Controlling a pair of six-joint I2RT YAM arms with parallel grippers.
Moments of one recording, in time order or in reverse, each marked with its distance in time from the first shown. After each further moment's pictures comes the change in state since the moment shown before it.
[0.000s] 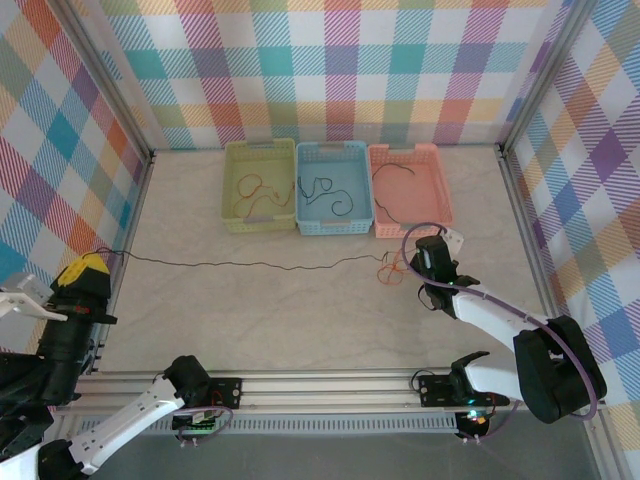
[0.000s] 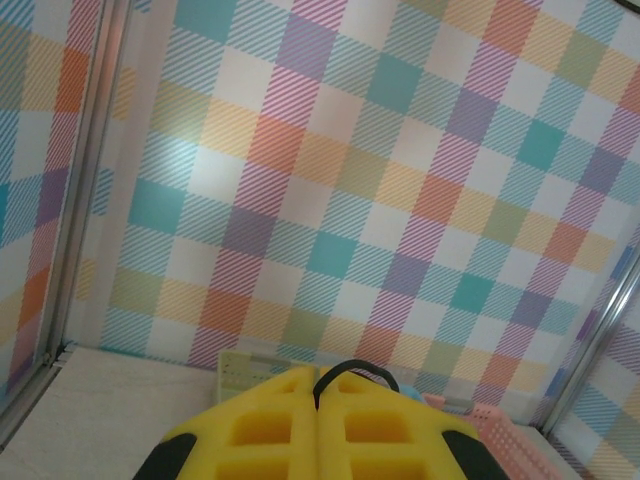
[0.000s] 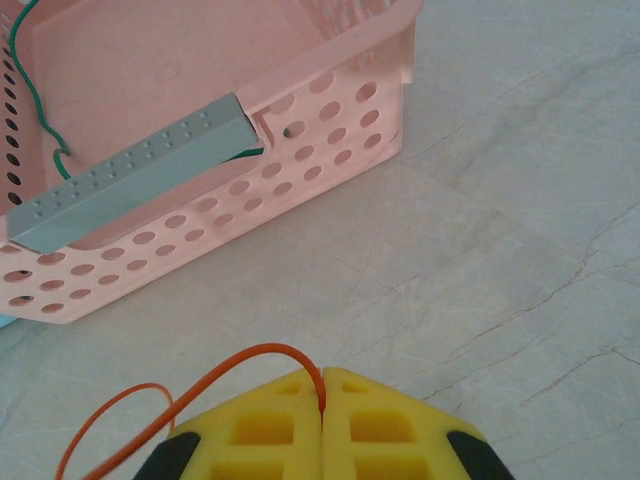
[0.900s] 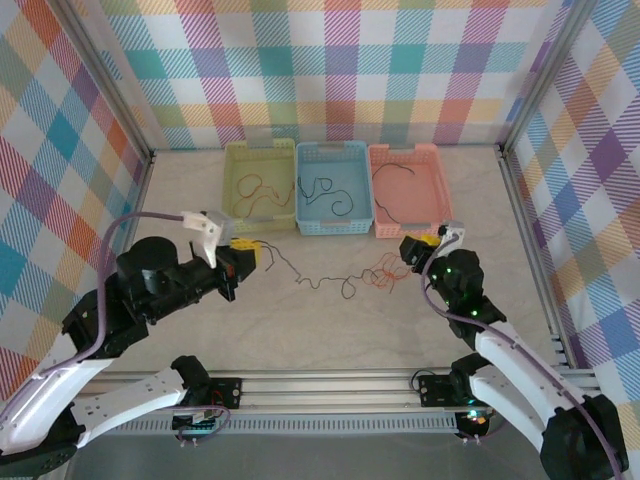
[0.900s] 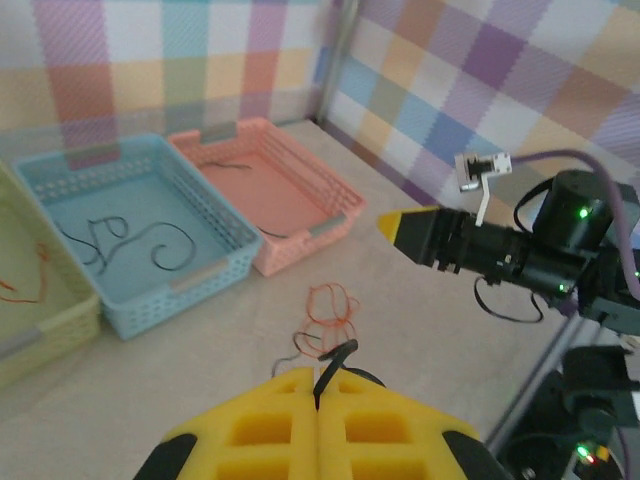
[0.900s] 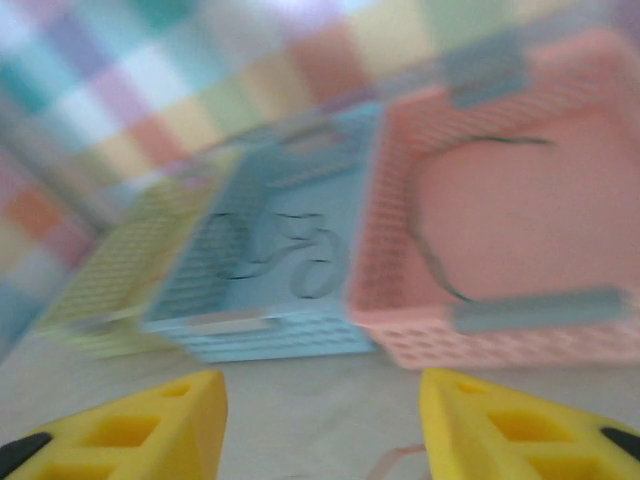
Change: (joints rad) left arm -0.030 0.560 0.050 -0.055 0.684 -0.113; right arm 0.000 -0.424 -0.140 0.299 -0.497 -0.225
